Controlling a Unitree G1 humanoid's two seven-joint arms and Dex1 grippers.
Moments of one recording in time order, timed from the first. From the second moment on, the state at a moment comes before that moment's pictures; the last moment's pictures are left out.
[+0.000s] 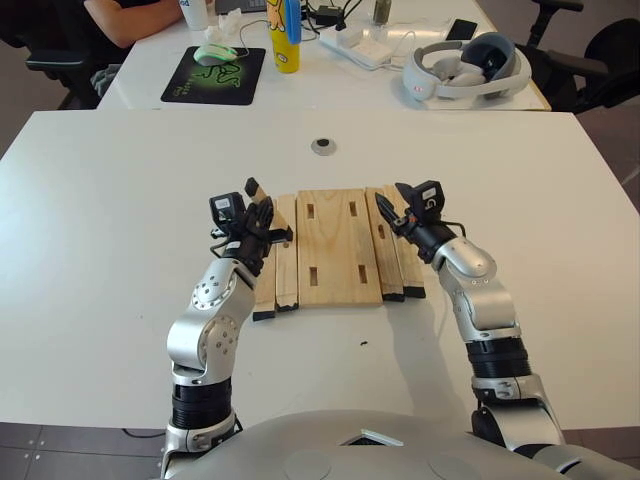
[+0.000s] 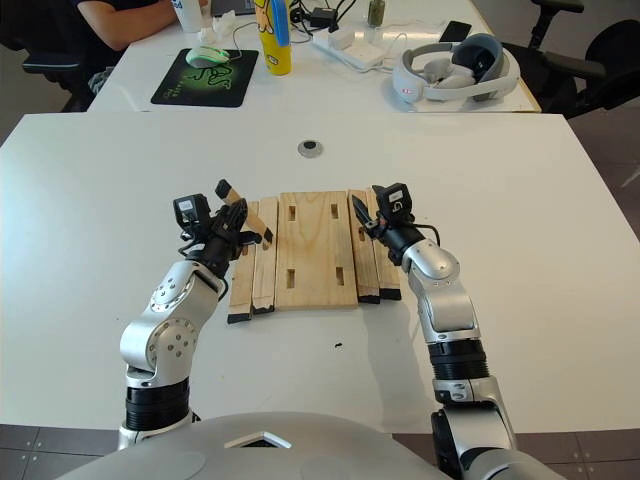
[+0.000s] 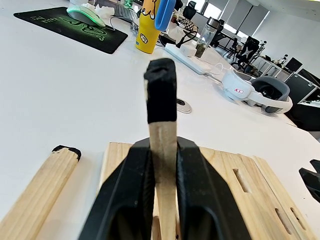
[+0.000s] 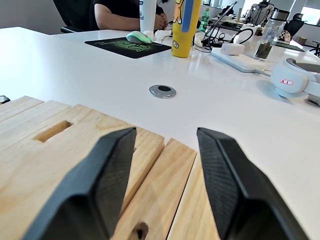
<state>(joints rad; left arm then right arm) 0.00 -0.05 -0.03 -0.45 -0.40 0.63 0.13 -0.19 -0.25 0.05 0.01 0.13 0.24 0.36</state>
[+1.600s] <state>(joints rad) 0.05 -0.06 -0.08 -0.52 -0.35 0.62 0.18 -0.19 -0.26 0.06 0.01 0.12 0.25 0.41</state>
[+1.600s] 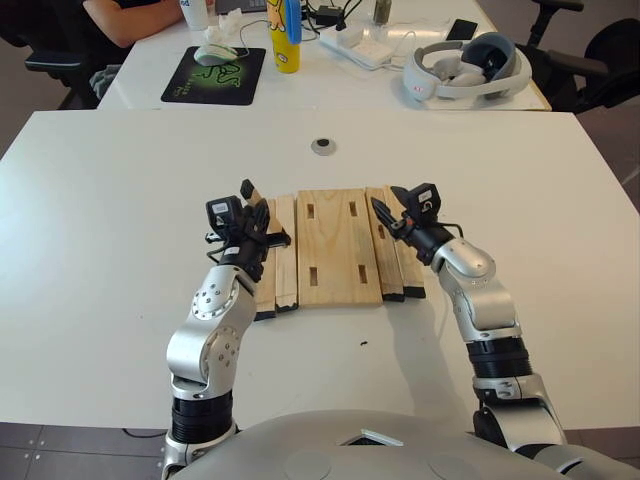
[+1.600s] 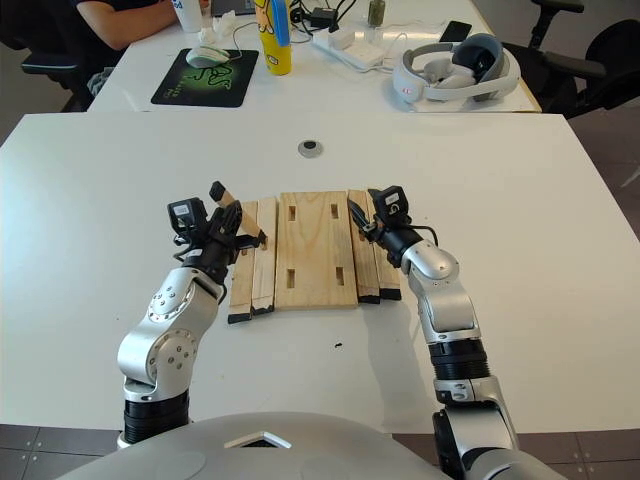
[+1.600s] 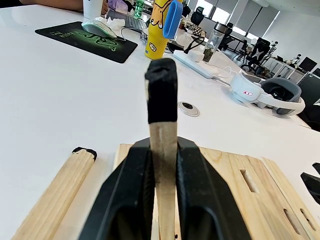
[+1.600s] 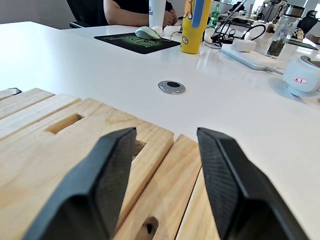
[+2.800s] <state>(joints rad) 0.06 -0.06 -0.10 -0.48 -0.37 0.57 0.23 -0.22 -0.27 0.07 0.04 0.12 0.26 0.44</state>
